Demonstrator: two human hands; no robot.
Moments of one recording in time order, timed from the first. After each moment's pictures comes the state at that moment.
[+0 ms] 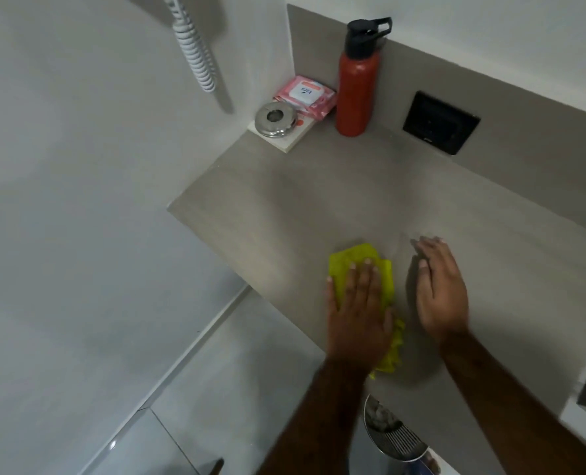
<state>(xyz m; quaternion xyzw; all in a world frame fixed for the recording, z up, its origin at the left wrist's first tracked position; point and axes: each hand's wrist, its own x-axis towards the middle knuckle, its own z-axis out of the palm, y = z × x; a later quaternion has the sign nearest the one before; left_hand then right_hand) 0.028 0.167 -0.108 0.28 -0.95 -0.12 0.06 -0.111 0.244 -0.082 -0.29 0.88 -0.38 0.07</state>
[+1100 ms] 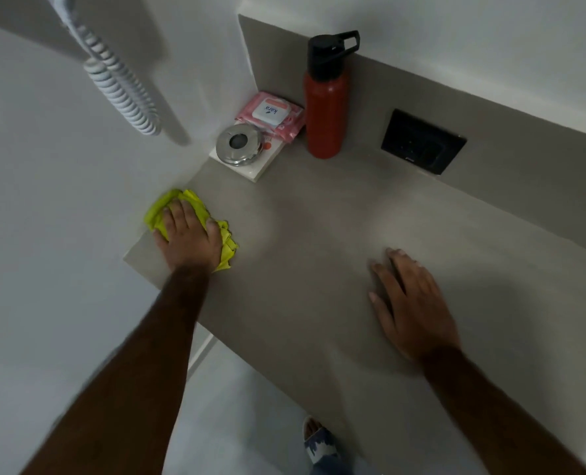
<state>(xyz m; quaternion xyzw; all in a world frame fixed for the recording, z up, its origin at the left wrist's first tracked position) 0.008 -0.162 -0.100 0.54 -0.84 -0.06 0.03 -0.144 0.210 -0.104 -0.44 0.89 -0.11 0.00</state>
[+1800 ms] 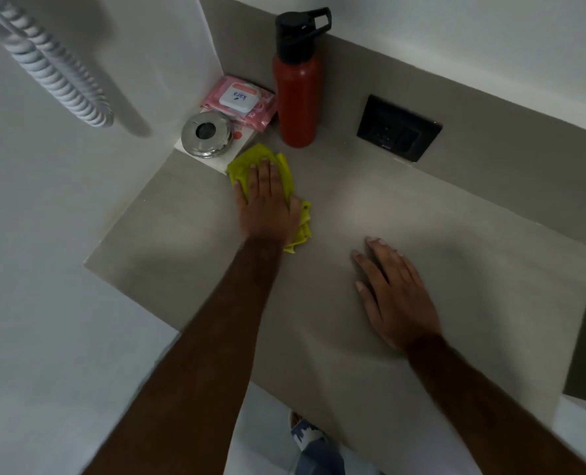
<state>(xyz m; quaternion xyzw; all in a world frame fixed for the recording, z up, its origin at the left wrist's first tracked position) -0.130 -0.069 -0.104 0.35 -0.93 -0.10 0.00 -0.150 0.213 -0.114 -0.44 0.89 -0.12 0.00</state>
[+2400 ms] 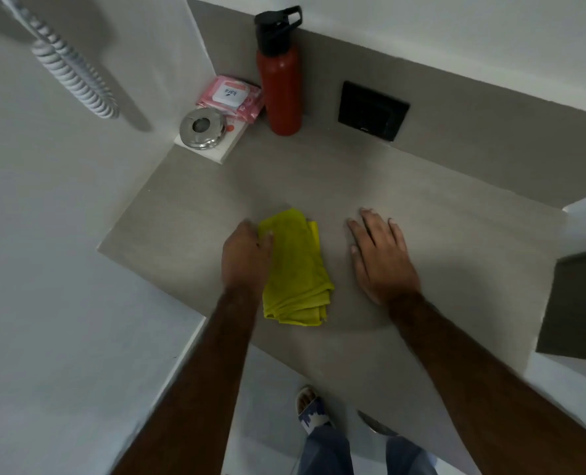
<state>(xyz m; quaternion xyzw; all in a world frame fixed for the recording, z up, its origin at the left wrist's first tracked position) -0.020 0.001 -0.055 0.47 -0.82 -0.32 0.05 -0.147 0.216 -0.099 -0.40 0.90 -0.14 0.03</state>
